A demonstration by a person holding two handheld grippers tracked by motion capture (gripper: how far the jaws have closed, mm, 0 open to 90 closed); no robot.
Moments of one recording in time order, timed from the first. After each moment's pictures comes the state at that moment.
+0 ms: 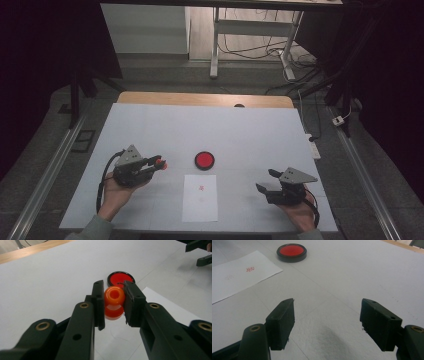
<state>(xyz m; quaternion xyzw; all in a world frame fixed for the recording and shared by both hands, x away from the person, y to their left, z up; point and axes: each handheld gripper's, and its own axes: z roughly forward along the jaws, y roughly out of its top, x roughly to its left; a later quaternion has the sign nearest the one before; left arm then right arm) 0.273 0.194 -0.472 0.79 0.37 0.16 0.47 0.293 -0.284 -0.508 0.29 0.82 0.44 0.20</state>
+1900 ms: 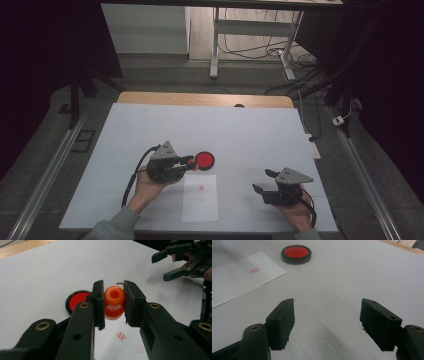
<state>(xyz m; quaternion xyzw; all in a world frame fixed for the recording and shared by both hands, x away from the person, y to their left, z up) 0.295 0.119 -0.463 0.81 0.31 0.10 0.49 0.291 -0.274 -0.508 0.28 0.83 0.44 0.20</state>
